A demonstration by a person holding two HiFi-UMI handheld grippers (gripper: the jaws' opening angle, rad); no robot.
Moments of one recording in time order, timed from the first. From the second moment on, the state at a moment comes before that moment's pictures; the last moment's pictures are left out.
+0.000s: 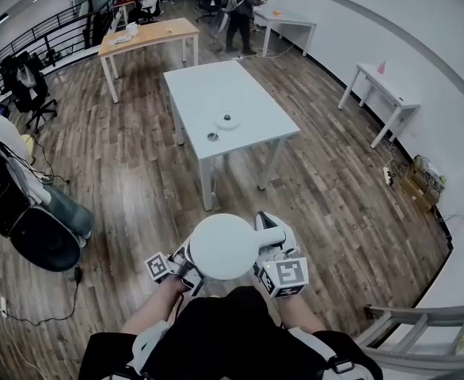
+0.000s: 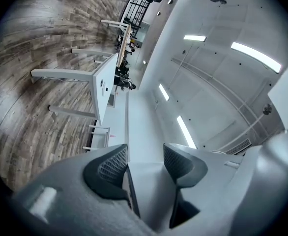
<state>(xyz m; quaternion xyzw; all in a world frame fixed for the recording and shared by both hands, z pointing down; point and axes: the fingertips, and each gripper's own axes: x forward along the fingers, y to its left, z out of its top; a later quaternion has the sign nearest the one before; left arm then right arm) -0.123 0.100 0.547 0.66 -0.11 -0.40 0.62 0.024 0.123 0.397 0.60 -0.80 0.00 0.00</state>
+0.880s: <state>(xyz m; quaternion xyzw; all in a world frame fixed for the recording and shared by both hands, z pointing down) -0.060 -0.075 0.549 0.65 -0.13 -0.42 0.62 0.087 -0.064 0.400 0.56 -0.83 0.01 0.01</state>
